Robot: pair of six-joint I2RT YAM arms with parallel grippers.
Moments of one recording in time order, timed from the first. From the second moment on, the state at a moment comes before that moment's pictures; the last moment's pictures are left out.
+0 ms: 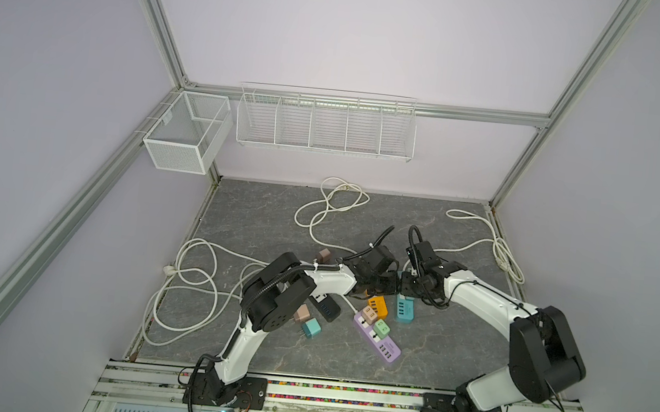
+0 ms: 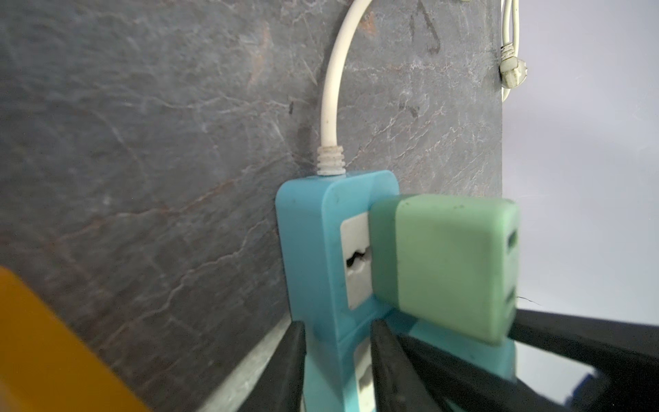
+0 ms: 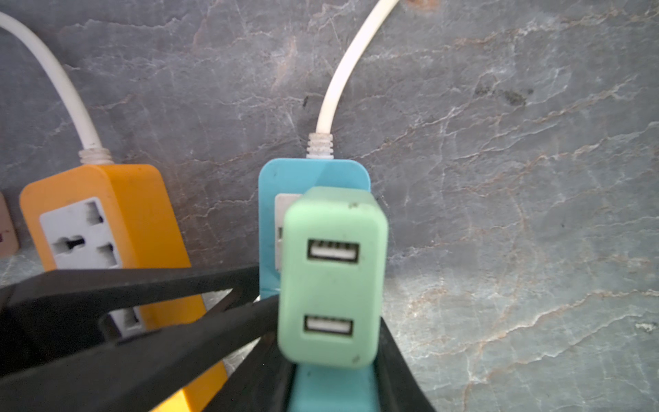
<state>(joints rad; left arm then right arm) -0.96 2.12 1.35 0.02 0.27 -0.91 0.47 1.54 0.94 -0.61 0.10 0.48</state>
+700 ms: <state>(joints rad) -0.96 2.12 1.34 0.03 0.25 -0.91 0.47 1.54 0.94 -0.61 0.09 0.48</state>
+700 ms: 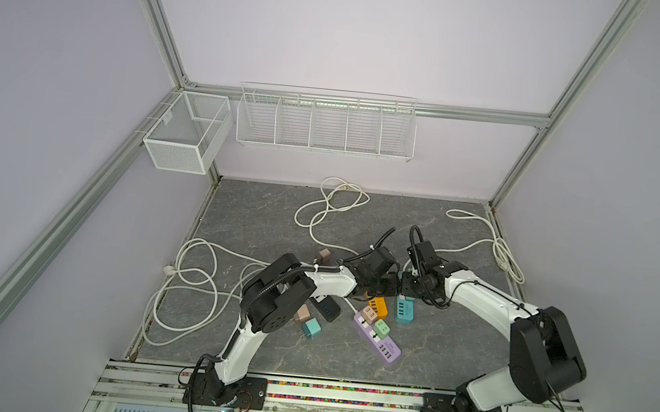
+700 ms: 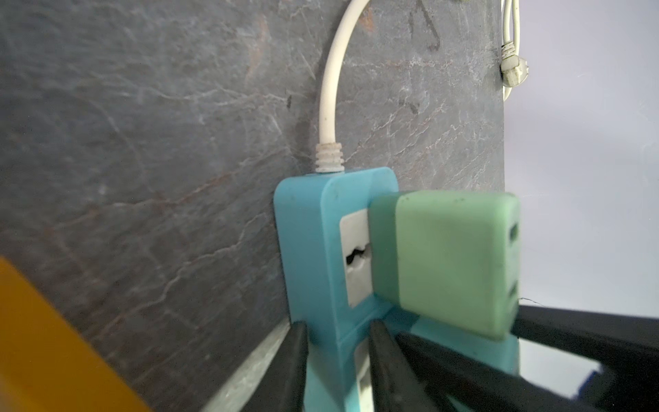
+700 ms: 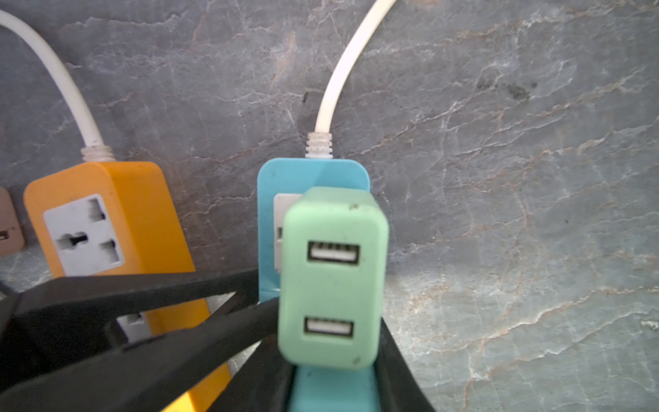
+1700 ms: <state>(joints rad) -0.97 2.12 1.34 0.02 0.23 -0.91 0.48 1.50 0.91 -0.62 0.09 0.50</state>
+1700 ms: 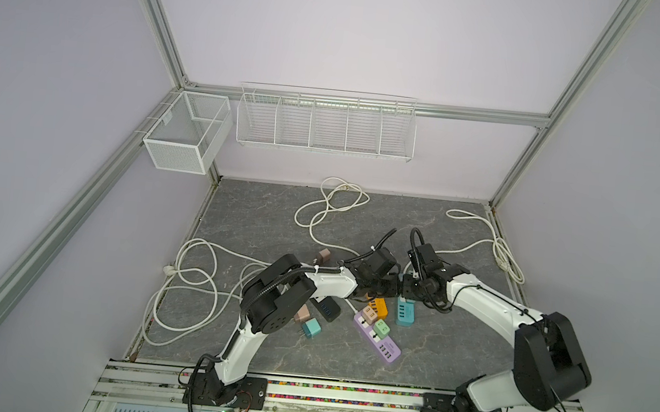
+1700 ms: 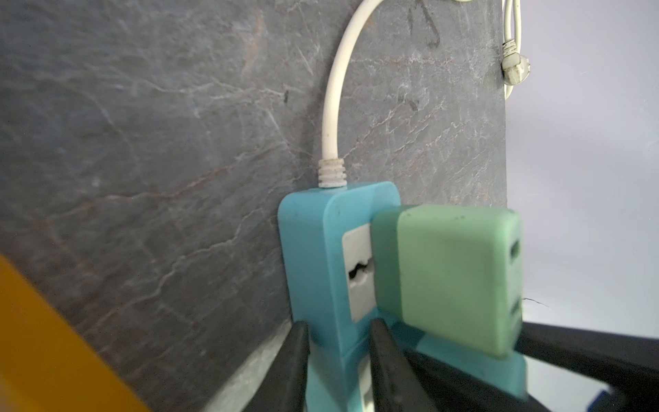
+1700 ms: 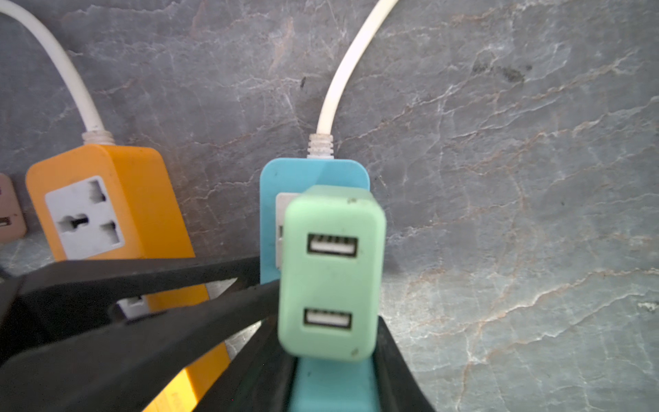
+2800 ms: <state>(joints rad) -0.98 2.11 1.30 0.09 0.23 -0.92 0.51 1.48 0.92 -0.65 0.15 0.51</state>
